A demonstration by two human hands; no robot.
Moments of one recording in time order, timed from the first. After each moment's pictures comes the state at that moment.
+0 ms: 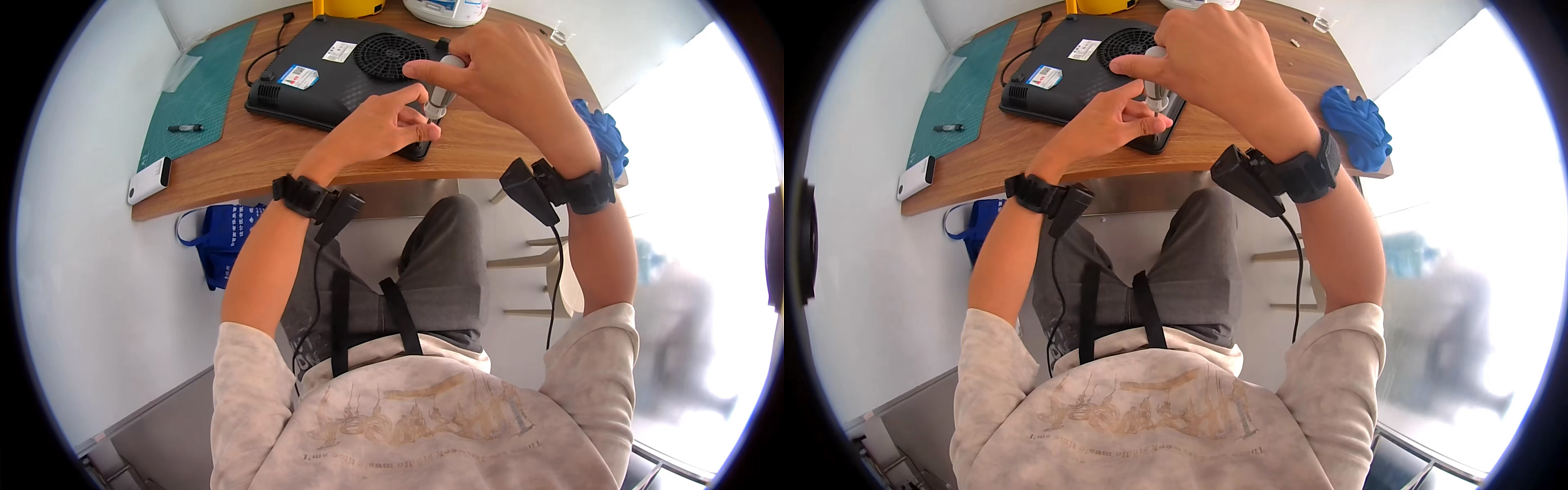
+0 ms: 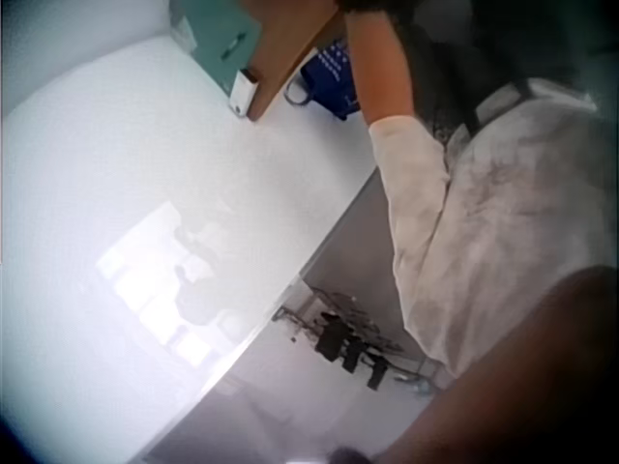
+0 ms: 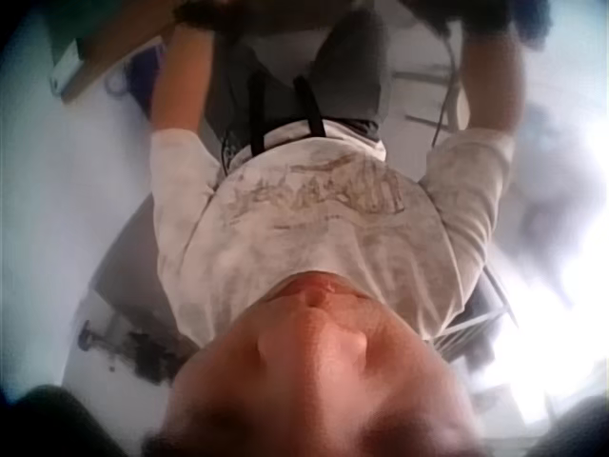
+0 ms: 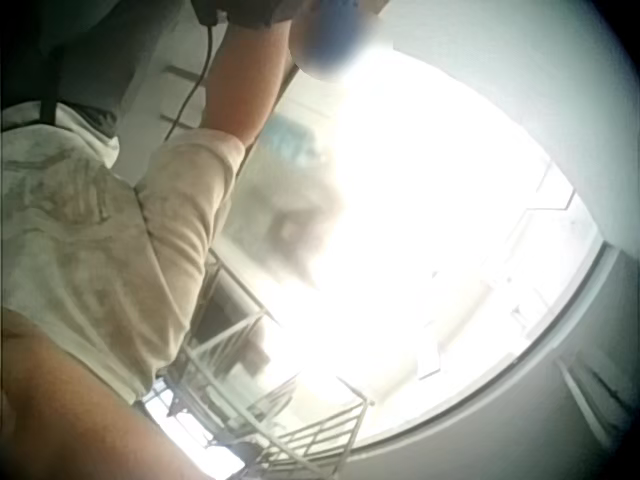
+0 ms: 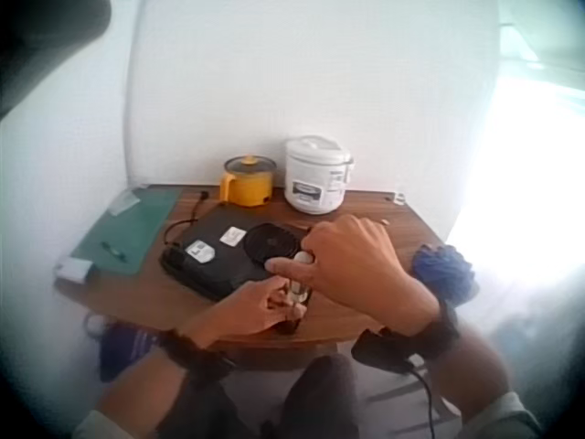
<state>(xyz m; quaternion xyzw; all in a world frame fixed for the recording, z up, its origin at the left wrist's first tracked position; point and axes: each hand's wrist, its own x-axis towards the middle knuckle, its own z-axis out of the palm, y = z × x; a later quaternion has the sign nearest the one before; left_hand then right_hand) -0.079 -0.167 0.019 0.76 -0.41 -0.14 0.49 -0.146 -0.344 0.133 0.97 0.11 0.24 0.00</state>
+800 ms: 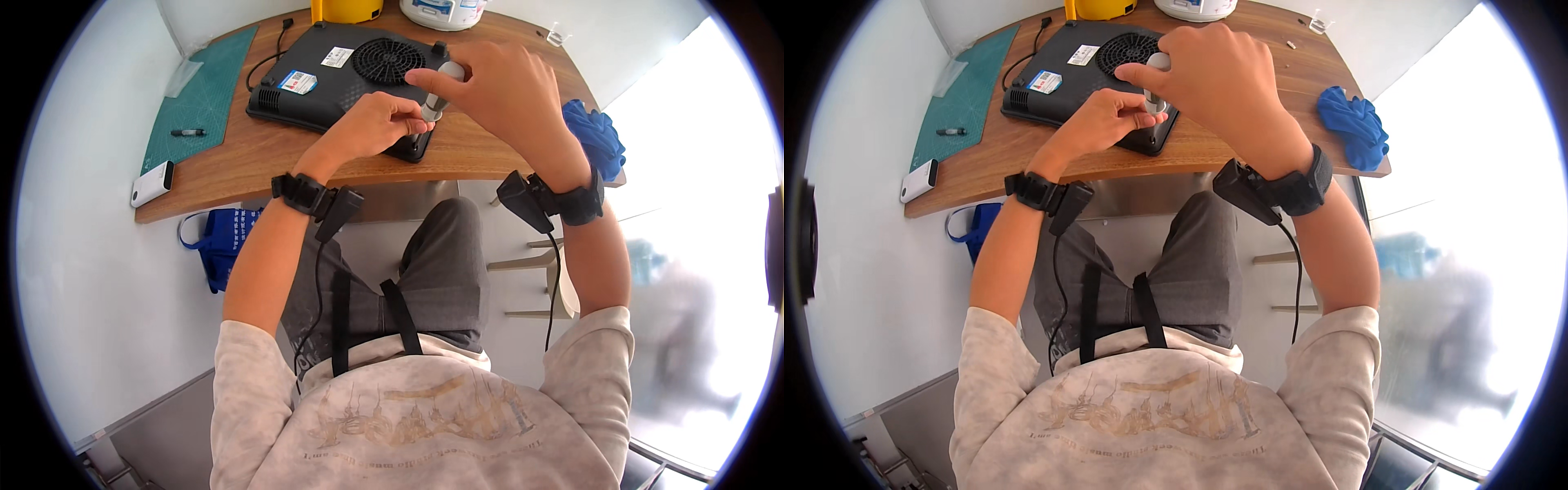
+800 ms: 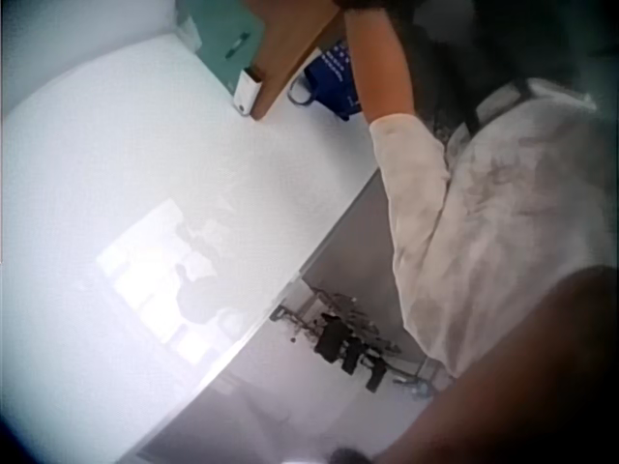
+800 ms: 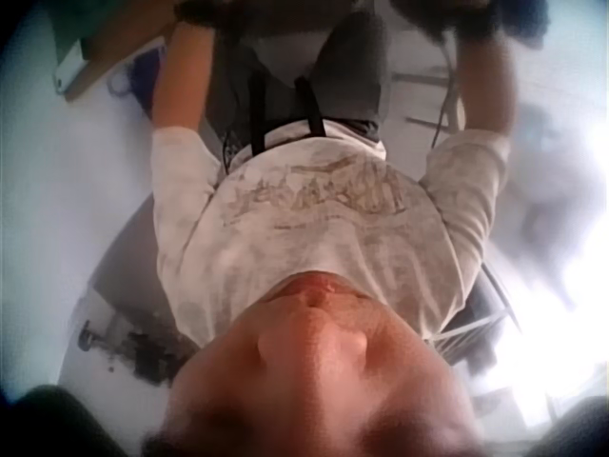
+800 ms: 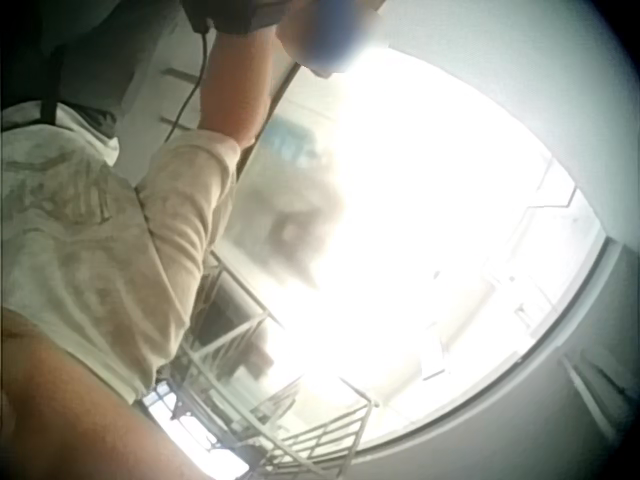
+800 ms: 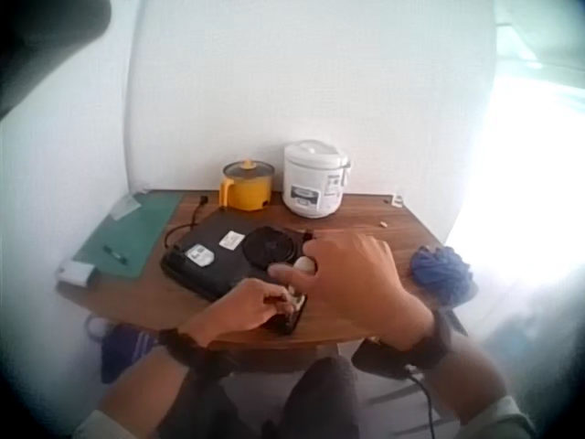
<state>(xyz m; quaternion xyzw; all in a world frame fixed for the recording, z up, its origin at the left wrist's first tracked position) -0.074 -0.167 0.025 0.78 -0.41 -0.12 0.45 -0.163 -0.338 0.130 0.97 0.06 0.22 -0.04</state>
